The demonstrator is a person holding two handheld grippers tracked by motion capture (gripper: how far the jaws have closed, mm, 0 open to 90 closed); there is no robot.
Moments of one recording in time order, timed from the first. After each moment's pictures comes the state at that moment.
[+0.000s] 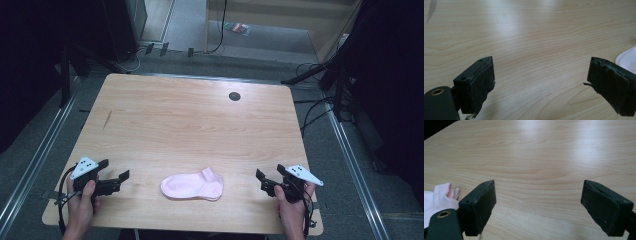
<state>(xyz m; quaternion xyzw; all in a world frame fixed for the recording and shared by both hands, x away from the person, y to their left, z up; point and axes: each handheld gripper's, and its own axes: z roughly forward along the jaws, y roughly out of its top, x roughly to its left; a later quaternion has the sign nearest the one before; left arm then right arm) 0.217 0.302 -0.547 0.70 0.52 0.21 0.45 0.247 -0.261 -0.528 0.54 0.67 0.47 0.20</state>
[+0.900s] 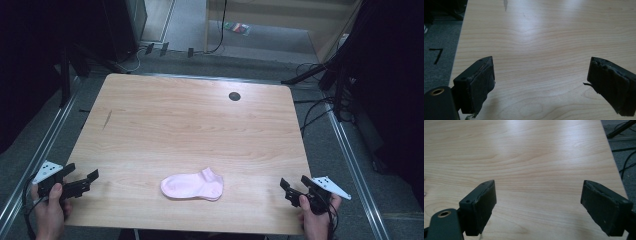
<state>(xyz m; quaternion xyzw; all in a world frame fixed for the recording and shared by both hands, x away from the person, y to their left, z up) 0.197 0.375 -0.550 0.64 0.59 0.25 0.43 0.225 -0.328 -0.540 0.57 0.65 0.44 0.23</state>
